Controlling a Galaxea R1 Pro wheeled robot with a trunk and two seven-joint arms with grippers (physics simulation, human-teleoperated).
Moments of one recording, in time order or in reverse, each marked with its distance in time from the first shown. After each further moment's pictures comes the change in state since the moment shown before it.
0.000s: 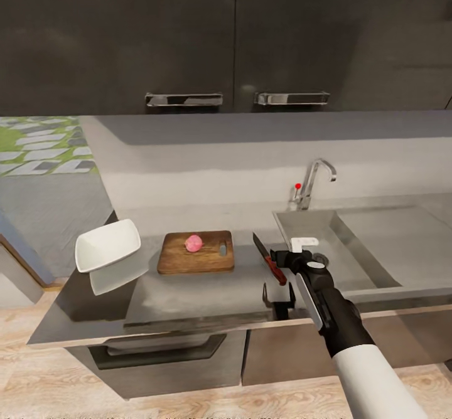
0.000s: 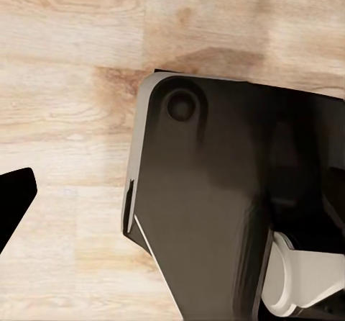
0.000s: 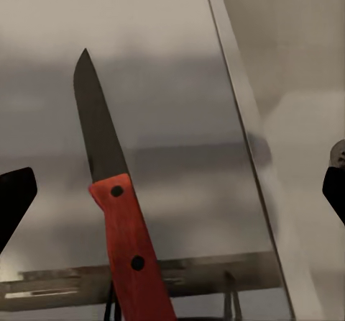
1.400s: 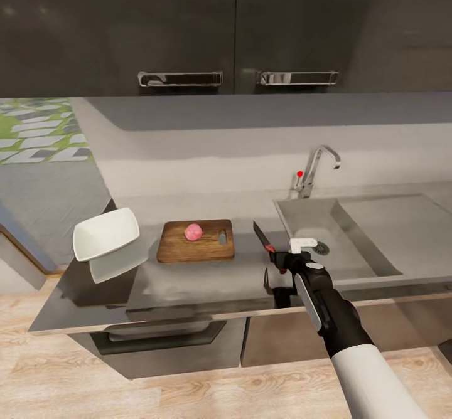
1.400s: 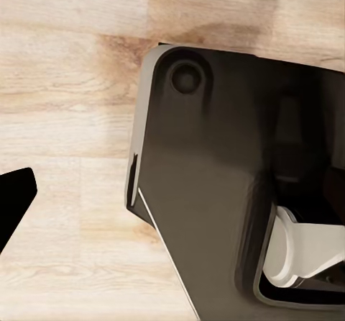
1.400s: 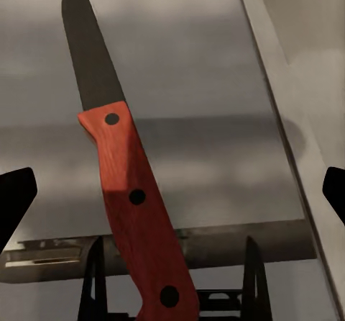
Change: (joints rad) left arm 0.000 0.000 0.000 0.001 0.000 0.000 0.000; right arm 0.000 0.004 0.001 0.011 0.000 -0.004 0.000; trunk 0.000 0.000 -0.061
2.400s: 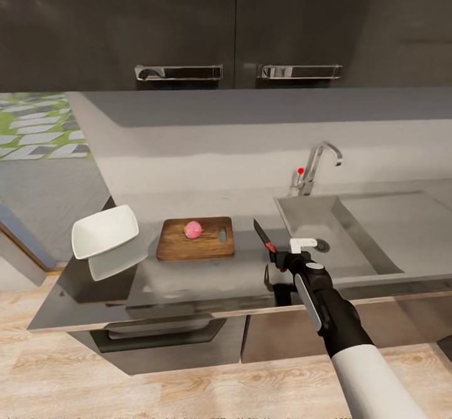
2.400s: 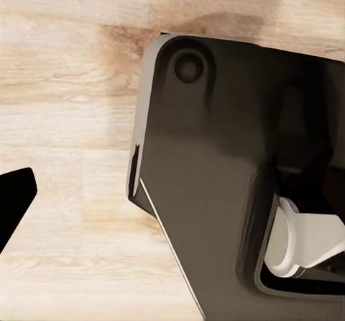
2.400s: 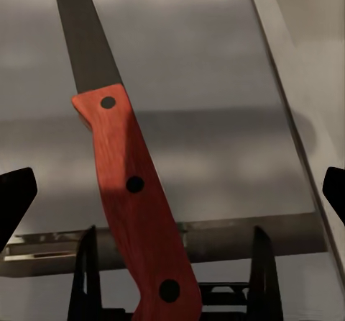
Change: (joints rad) left arm 0.000 0.000 0.001 0.006 0.000 -0.001 0.000; right arm 0.000 0.000 0.000 0.001 0.000 -0.001 0.000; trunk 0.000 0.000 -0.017
